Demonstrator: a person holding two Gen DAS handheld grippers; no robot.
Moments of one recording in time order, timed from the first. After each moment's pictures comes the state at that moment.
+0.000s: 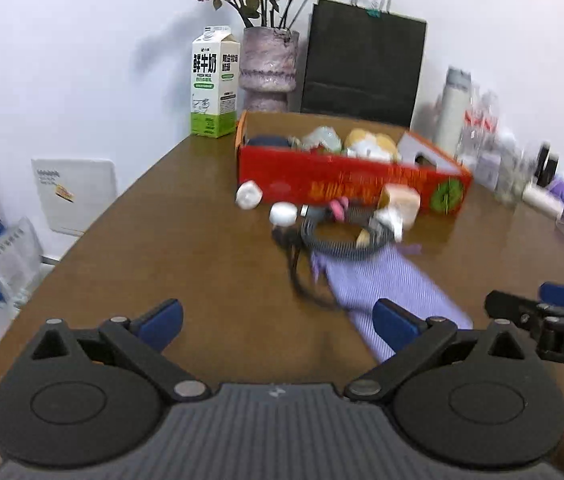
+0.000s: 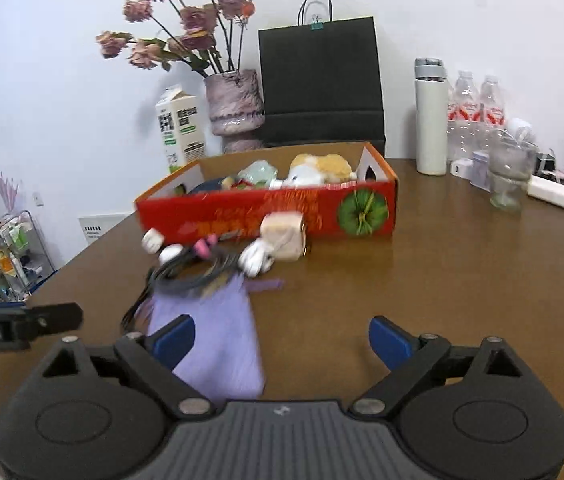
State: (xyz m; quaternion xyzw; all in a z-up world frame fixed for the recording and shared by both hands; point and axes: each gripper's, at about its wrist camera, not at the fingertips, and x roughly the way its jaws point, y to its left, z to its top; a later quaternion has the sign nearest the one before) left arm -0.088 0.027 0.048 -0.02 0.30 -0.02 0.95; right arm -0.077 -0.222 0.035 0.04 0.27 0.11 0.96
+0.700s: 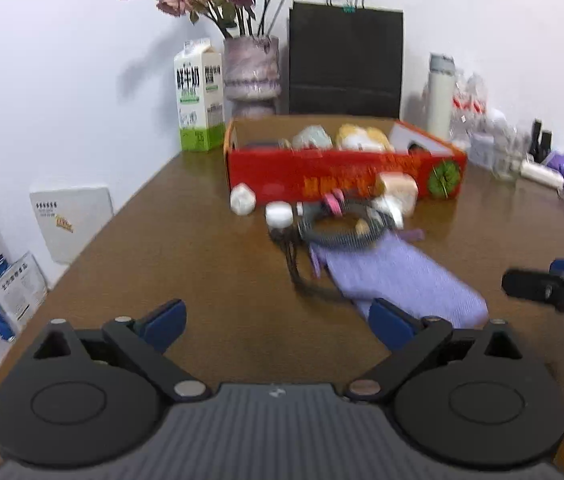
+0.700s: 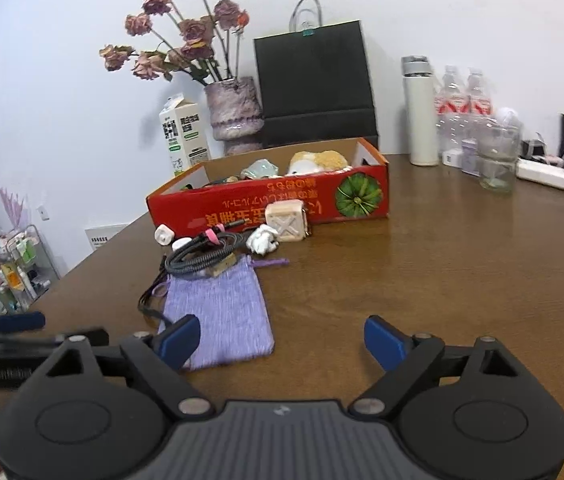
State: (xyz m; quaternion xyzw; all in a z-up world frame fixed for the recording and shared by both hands) left arm -0.074 0.026 0.036 0.02 0.28 -0.03 0.96; right arm -0.092 -0.228 0.026 0.06 0.26 0.11 0.96
